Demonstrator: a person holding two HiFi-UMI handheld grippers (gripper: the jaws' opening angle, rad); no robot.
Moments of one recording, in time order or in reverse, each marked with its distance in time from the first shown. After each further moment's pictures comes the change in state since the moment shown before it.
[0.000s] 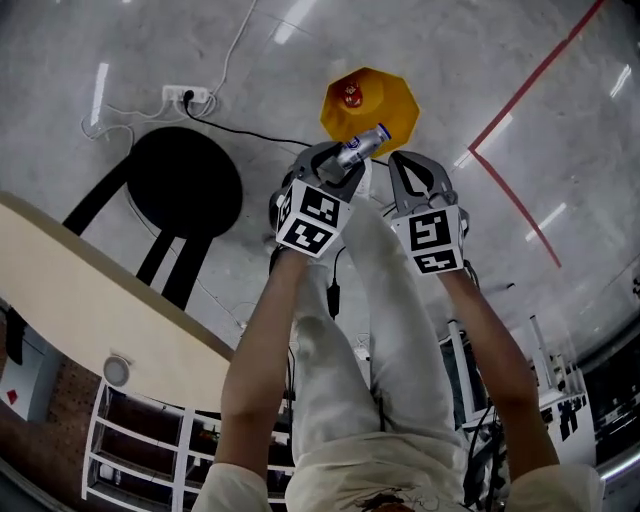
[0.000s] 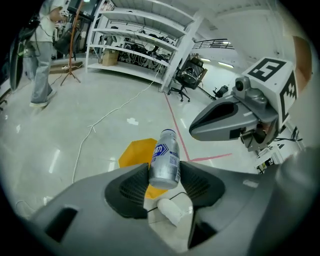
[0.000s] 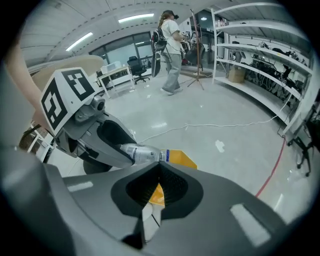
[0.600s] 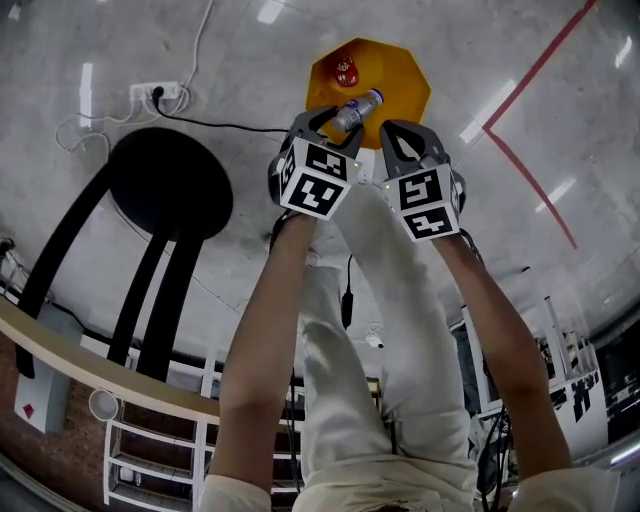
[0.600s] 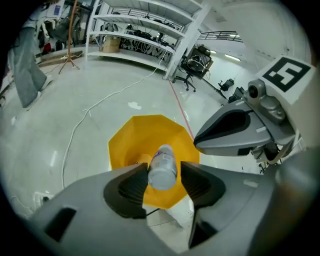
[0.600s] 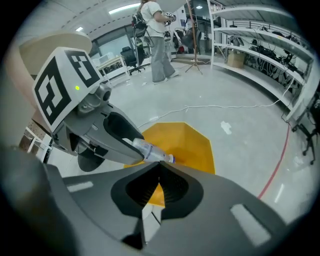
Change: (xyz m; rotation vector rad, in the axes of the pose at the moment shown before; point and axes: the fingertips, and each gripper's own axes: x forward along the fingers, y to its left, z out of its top) left arm 0.105 0.041 -0.049 -0.020 0.093 0.015; right arm 0.101 -0.013 -0.079 0.045 0.093 -0.002
